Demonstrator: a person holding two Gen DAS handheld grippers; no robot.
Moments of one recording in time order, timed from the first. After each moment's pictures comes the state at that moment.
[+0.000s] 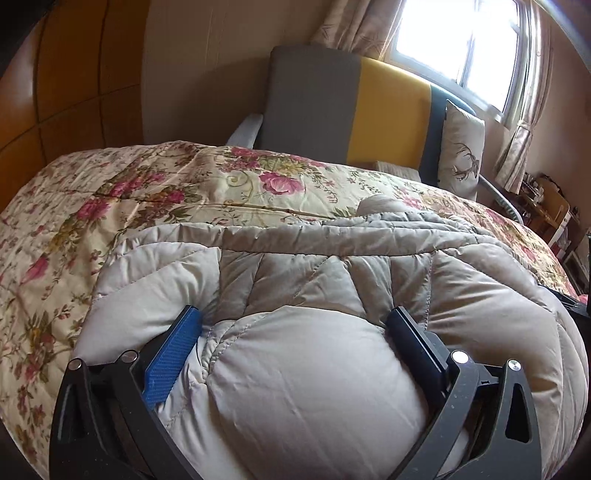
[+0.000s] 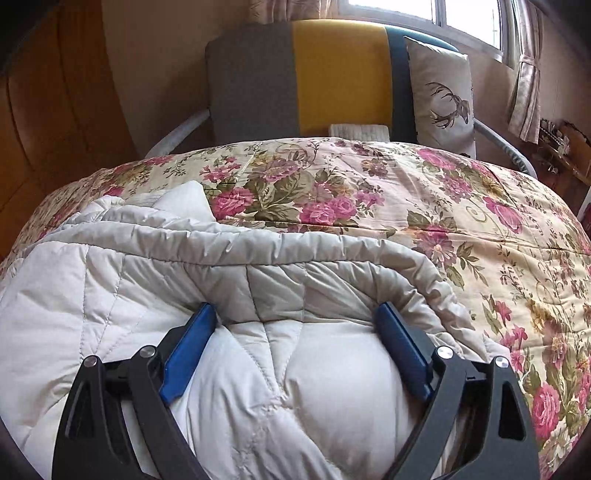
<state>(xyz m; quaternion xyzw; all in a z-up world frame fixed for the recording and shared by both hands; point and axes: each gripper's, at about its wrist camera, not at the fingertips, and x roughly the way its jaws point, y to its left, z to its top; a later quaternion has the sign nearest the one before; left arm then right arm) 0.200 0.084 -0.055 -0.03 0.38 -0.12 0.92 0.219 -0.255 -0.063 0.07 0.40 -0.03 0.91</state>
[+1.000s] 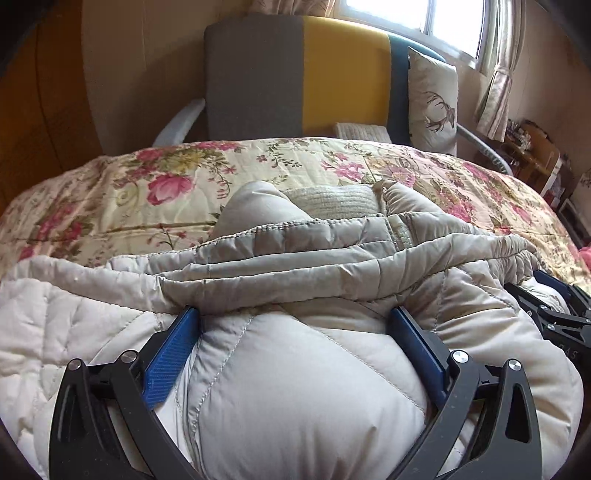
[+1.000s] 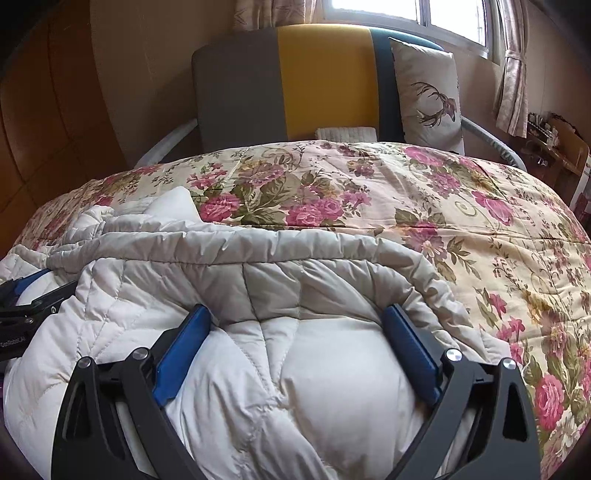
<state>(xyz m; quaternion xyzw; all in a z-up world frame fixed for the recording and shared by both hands) 0.240 -0.037 -0.067 0.04 0.42 -0.17 0.89 0.214 -0.259 -0.061 0.08 0.39 -0.05 0.92</state>
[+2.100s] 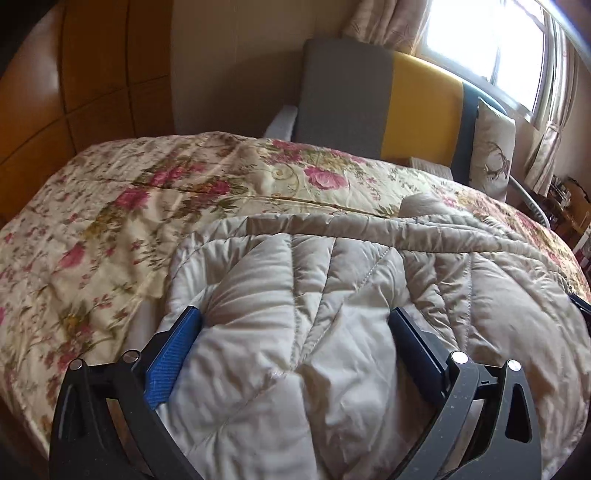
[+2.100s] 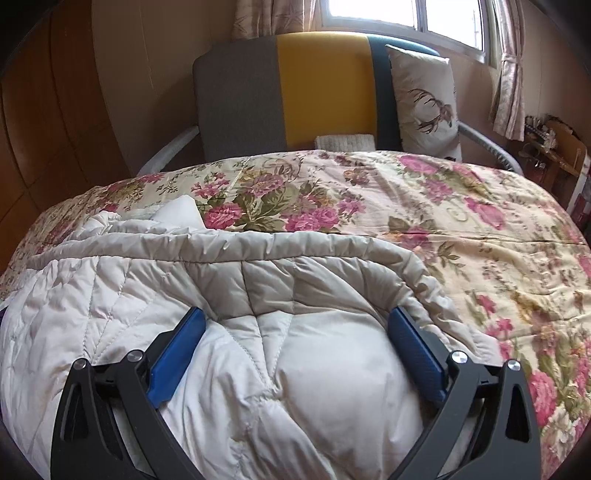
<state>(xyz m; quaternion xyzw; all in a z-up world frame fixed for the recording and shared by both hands) 0.188 0.107 -0.044 -0.03 0.39 -0.05 0.92 0.185 -0.252 -0.037 0.06 0.36 -0.08 0.93</state>
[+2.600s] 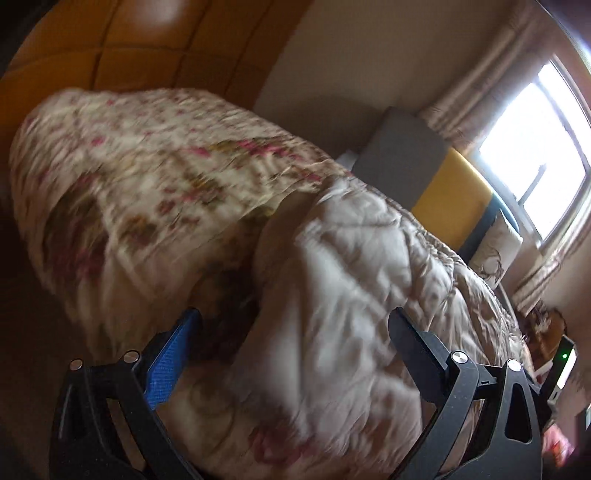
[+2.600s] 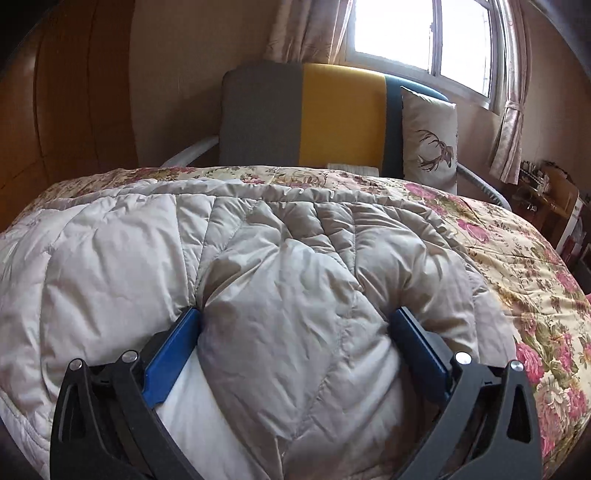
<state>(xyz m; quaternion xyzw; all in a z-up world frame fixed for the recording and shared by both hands) 0.022 0.190 -0.062 -0.27 0.33 0.02 0.91 0.139 -0.199 -0.052 0.01 0.32 -0.05 0.95</state>
